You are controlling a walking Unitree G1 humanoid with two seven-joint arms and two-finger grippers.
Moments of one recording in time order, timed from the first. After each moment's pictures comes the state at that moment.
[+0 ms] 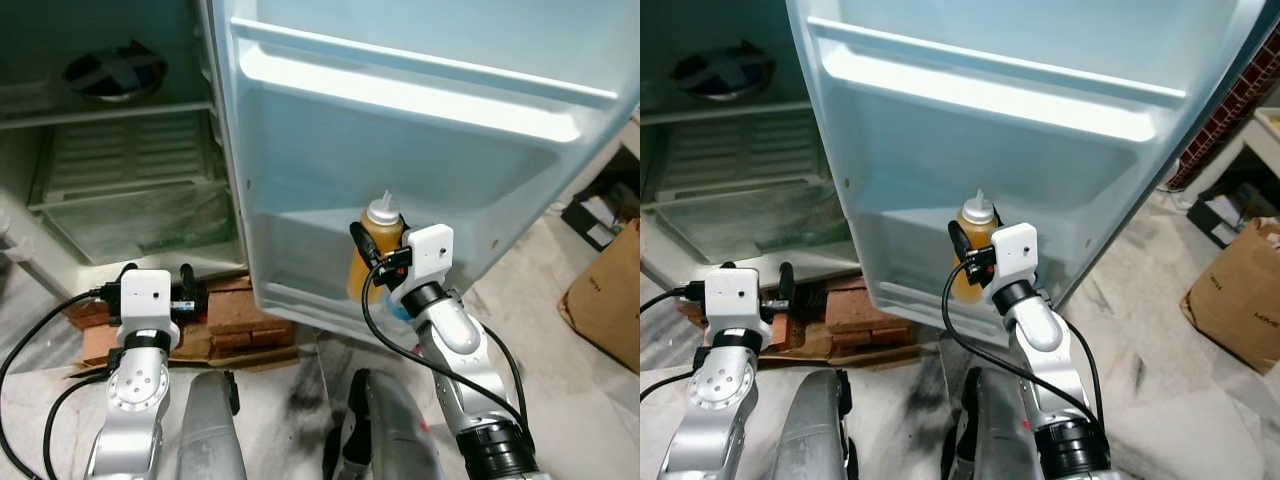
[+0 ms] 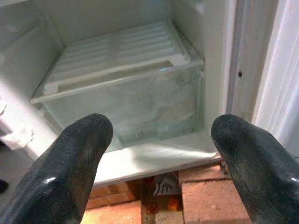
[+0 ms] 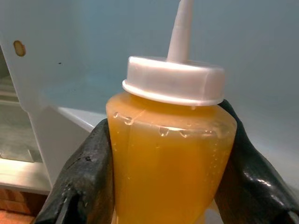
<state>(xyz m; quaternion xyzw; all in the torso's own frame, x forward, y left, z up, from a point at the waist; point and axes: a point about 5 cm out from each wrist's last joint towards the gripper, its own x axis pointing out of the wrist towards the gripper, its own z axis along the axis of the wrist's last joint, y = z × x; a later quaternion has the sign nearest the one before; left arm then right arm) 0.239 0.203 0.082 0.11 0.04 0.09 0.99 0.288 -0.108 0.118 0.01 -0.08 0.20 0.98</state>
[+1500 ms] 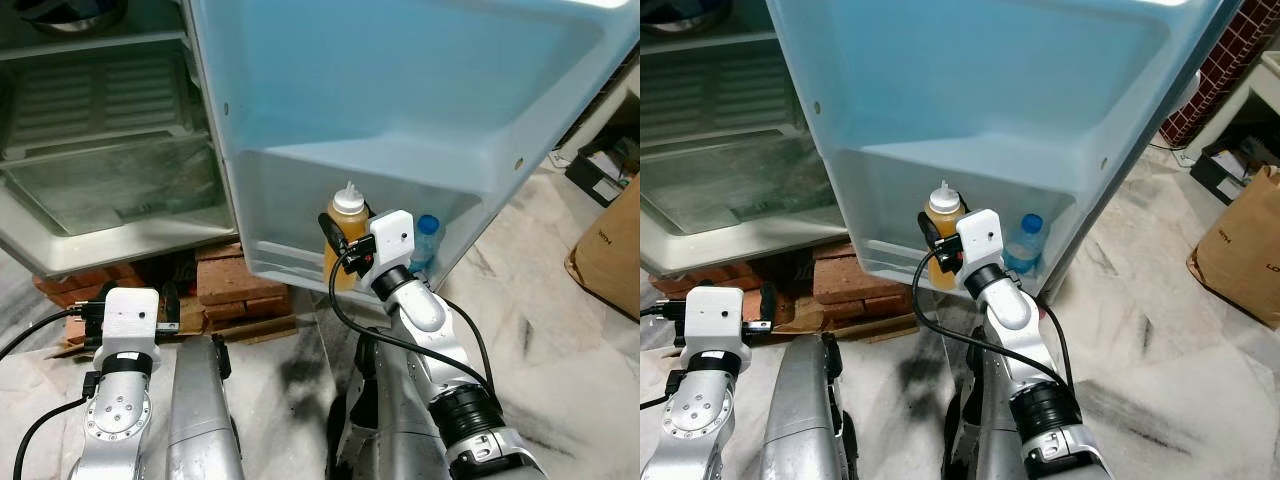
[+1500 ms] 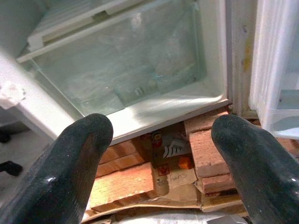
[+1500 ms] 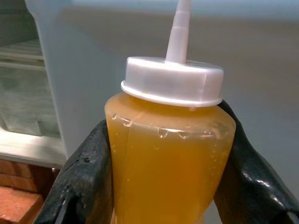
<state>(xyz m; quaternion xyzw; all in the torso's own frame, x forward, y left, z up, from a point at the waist) 0.216 0.211 0.088 0.16 0.06 0.10 0.98 0.312 -0.075 0.120 0.00 -0.10 0.25 0.96</state>
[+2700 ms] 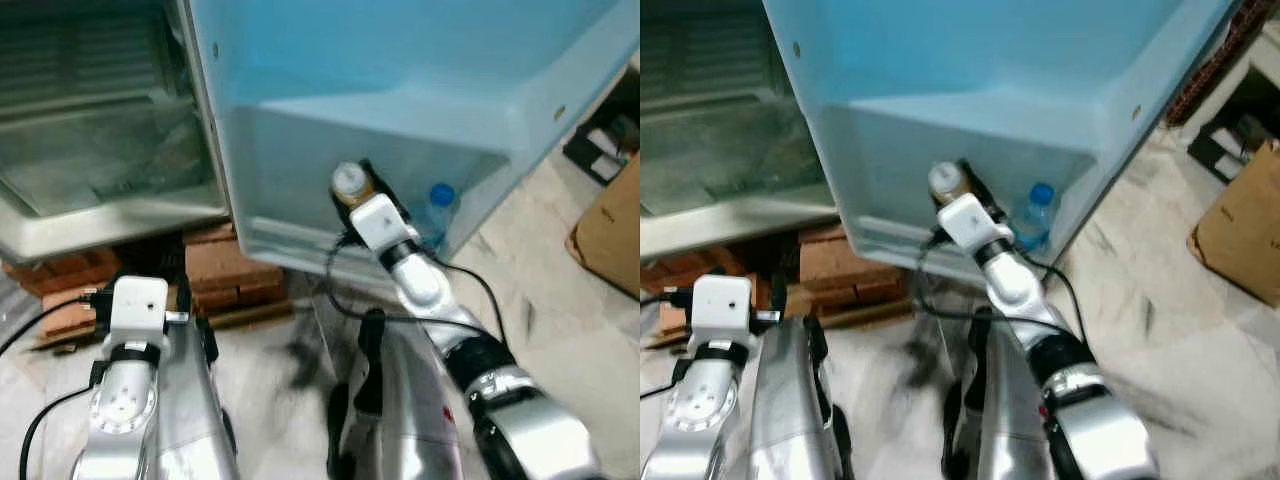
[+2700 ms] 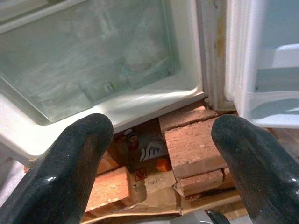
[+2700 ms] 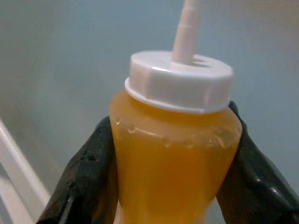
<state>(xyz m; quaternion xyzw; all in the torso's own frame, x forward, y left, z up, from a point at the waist) 0.222 0.201 0.097 0.15 0.04 0.07 0.99 0.347 -0.107 0.114 -0.24 -0.12 0.16 0.95</state>
